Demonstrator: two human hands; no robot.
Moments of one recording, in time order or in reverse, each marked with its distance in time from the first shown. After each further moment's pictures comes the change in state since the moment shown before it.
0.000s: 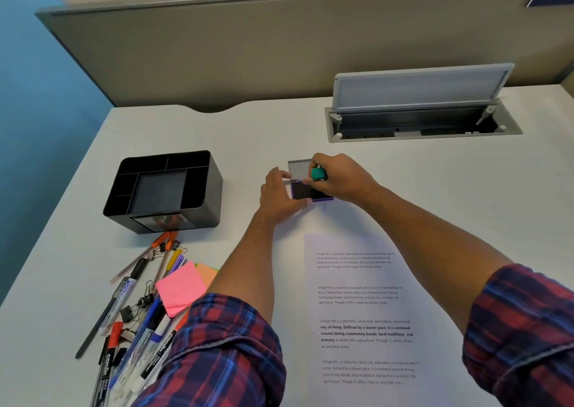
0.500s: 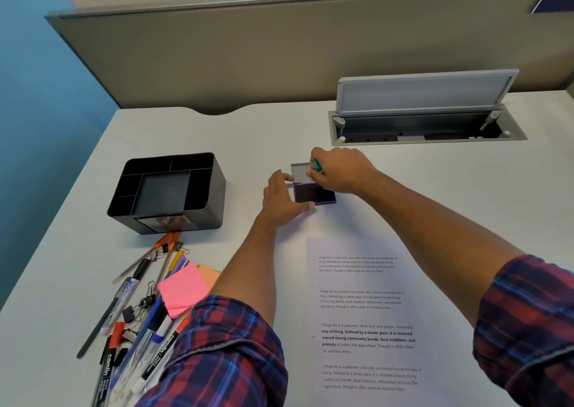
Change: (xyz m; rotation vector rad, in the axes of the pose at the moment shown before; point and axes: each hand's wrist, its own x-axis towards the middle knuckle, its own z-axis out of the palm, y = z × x) left_hand 0.002 -0.003 0.000 -0.032 -0.026 -0.007; right_hand 0.013 -0.017 -0.023 -0.291 -0.027 0.013
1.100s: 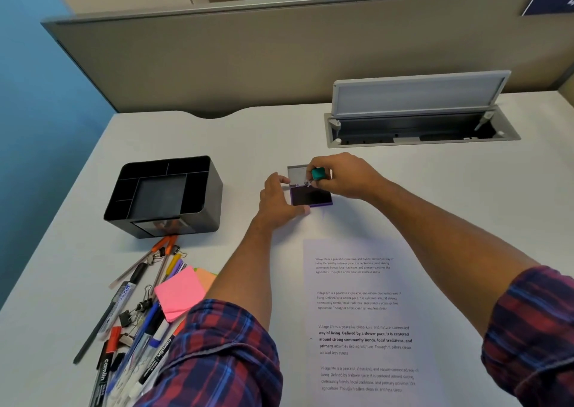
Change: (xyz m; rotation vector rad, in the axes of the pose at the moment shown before) left_hand 0.001 -0.004 0.001 -0.029 -0.001 0.010; right_hand -0.012 0.021 0.010 0.317 0.023 -0.076
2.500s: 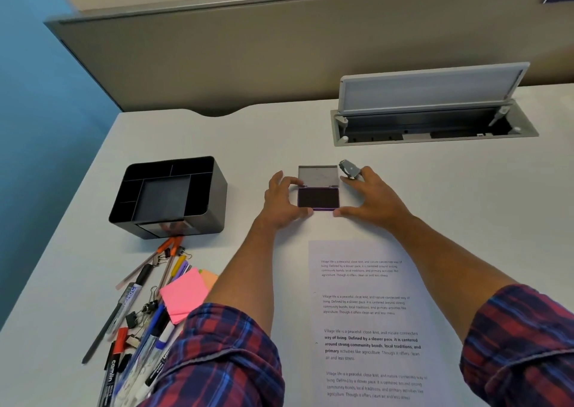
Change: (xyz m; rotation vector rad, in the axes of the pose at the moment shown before) left_hand 0.002 0.003 -0.007 0.035 -0.101 -0.058; right_hand -0.034 0.076 0.054 0.035 0.099 0.099
